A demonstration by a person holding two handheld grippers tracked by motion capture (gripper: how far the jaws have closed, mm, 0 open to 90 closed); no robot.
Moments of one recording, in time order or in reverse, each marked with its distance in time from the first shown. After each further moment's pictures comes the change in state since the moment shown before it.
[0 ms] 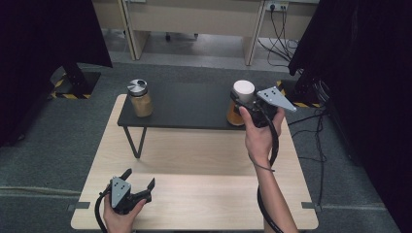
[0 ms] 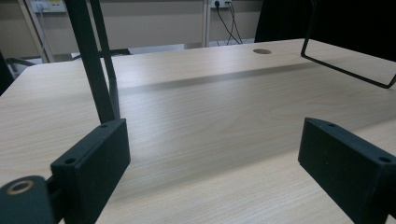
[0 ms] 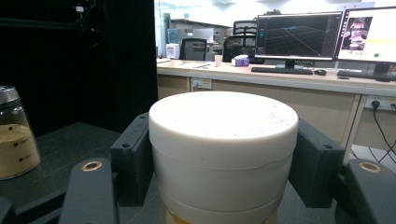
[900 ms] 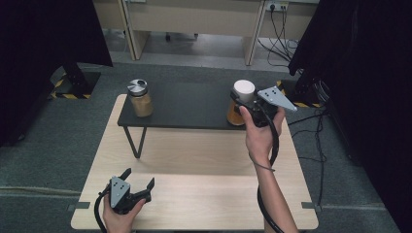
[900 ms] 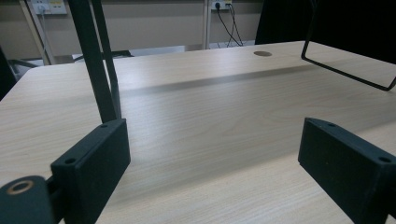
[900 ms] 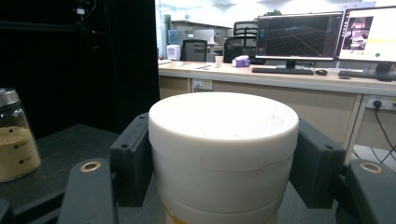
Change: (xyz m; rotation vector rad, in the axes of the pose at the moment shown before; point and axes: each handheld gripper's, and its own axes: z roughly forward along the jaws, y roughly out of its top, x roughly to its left) left arm 0.002 0.001 -0.001 -0.009 0.005 -0.004; right arm -0.004 -0.001 0.002 -0.001 0.011 0.014
